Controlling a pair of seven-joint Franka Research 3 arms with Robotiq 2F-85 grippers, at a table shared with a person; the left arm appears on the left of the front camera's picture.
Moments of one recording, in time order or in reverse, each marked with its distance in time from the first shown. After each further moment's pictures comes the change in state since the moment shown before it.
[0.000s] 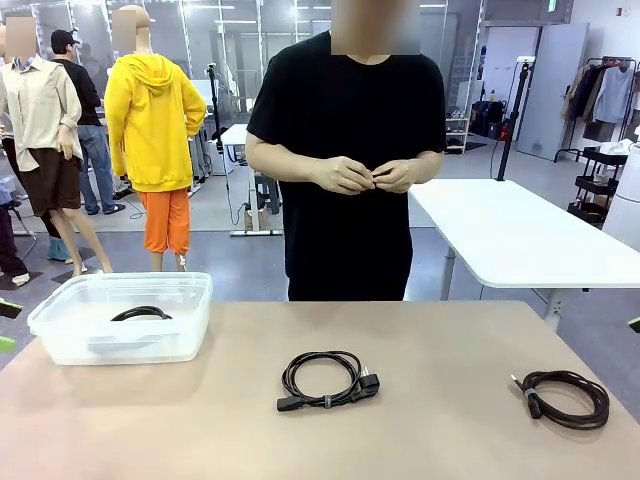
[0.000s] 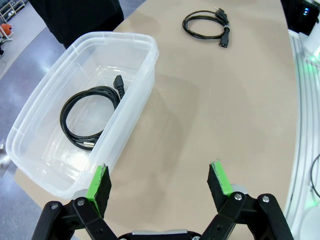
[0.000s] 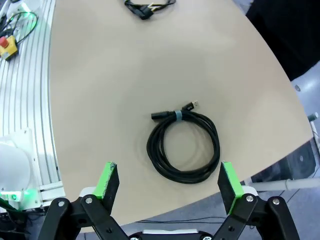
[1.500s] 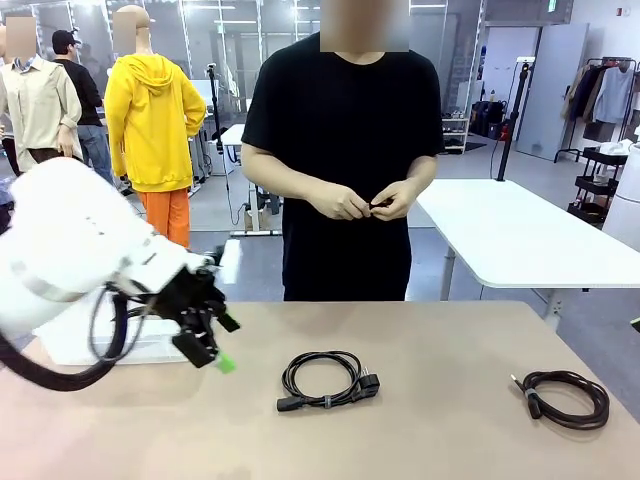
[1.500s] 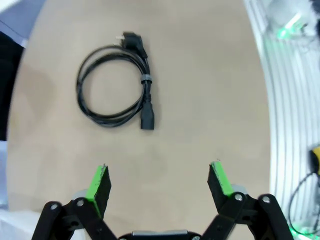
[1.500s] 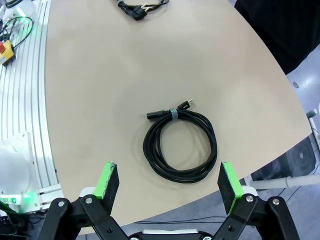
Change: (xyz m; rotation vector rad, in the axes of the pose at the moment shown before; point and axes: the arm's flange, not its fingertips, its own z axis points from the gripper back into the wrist) left arm 0.251 -0.138 -0.266 -0.288 0.285 -0.287; right arm 0.000 -0.003 -0.001 -0.008 -0.002 -0.016
